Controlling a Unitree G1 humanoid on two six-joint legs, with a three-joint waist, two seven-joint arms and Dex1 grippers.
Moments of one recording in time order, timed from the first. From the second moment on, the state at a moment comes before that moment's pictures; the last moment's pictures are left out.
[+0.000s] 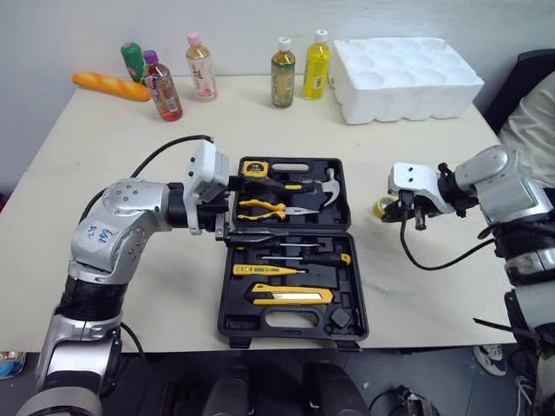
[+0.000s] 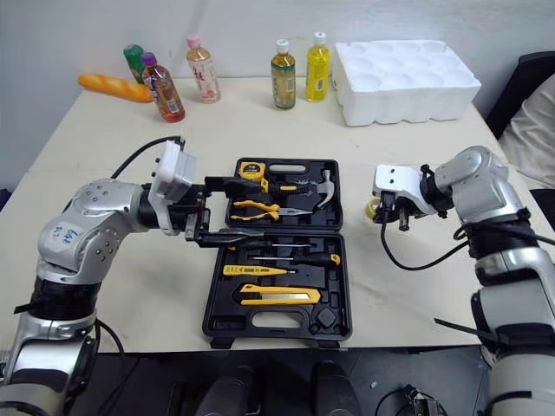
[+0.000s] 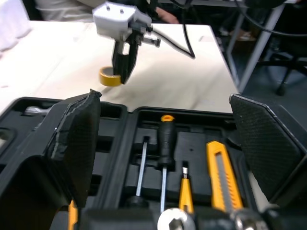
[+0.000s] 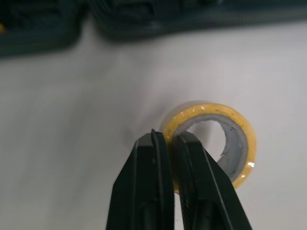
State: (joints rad) left arm -0.65 0.63 -0.04 -0.21 -0.59 0.59 -1.12; right arm -0.92 -0.85 0.27 0.39 -0.06 0.27 1.49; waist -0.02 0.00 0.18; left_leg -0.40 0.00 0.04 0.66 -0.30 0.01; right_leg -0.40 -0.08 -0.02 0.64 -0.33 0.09
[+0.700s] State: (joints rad) left arm -0.50 0.76 -0.23 -0.35 -0.51 0.52 -1.32; right arm -0.28 -0.98 0.23 -0.62 0.25 0.69 1.32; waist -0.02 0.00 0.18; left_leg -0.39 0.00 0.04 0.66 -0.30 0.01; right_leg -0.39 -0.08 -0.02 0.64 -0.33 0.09
